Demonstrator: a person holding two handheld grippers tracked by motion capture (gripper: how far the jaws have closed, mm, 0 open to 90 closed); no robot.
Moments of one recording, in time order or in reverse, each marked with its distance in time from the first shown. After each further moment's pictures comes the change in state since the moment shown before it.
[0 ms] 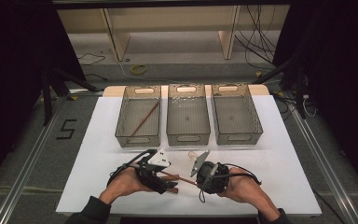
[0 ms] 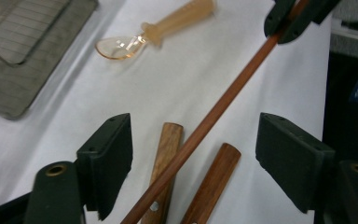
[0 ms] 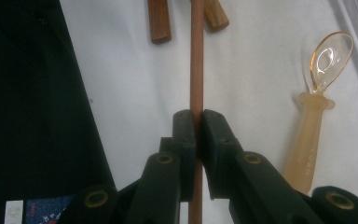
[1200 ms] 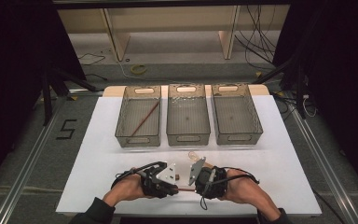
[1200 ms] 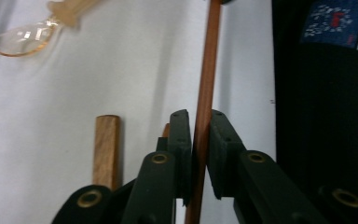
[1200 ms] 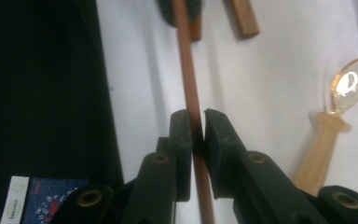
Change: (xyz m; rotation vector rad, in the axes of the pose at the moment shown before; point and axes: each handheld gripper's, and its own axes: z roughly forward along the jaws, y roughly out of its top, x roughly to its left) left arm -0.021 -0.002 0.014 0.110 -0.155 0.182; right arm 0.009 0.002 0.000 0.010 0.028 -0.154
